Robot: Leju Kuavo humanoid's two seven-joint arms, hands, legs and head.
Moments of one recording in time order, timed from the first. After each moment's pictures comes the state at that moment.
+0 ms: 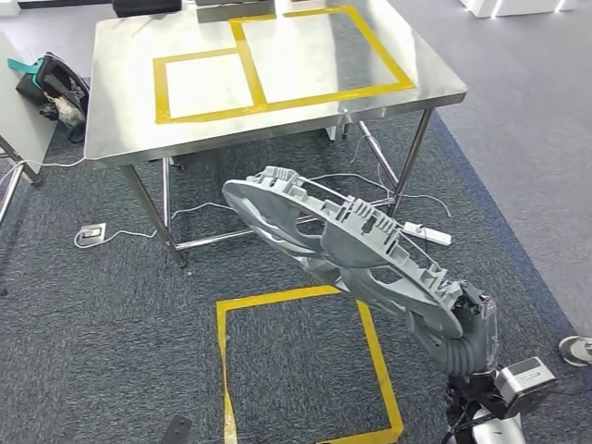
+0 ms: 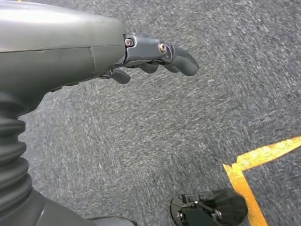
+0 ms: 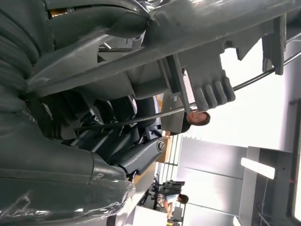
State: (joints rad) left arm -0.09 -0.04 -1.05 -0.15 0.77 0.65 -0.09; right arm 0.20 -0.03 0.07 -1.81 0.00 -0.07 -0.61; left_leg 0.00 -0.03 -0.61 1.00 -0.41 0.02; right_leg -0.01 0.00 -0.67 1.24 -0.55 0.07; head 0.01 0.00
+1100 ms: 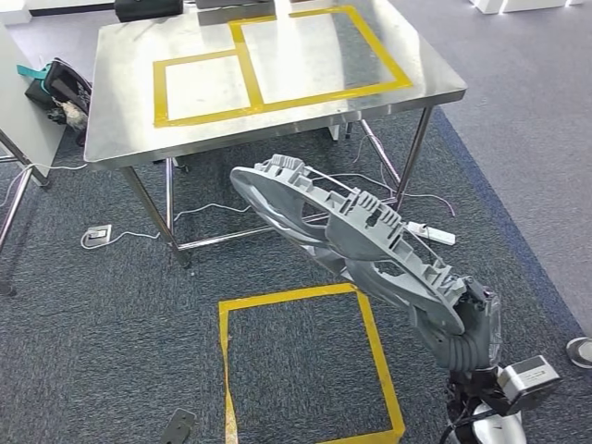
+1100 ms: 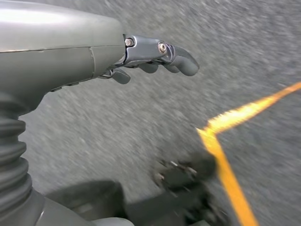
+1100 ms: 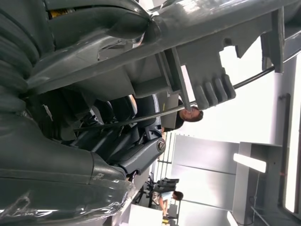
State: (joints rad) left arm -0.11 -0.03 -1.03 -0.15 0.87 0.45 -0.27; right arm 0.18 -0.02 0.07 -1.80 -0.01 -0.08 -0.63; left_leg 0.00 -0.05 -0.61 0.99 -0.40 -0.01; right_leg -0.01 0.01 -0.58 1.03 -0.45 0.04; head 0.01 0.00
